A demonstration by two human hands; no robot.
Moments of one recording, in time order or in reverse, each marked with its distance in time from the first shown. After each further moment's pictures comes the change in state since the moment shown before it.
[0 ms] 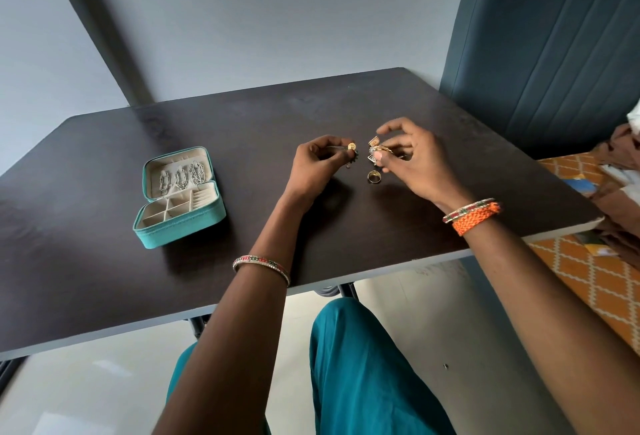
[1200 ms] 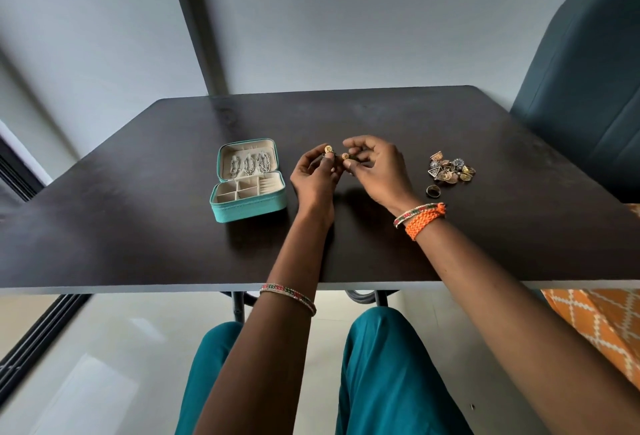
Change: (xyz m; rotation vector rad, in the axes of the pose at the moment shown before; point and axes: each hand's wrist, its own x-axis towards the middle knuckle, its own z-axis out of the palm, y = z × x) left_hand -0.029 -0.002 -0.048 -0.671 0.569 -0.088; right_hand 0.029 -0.022 0.127 0.071 -0.084 -0.001
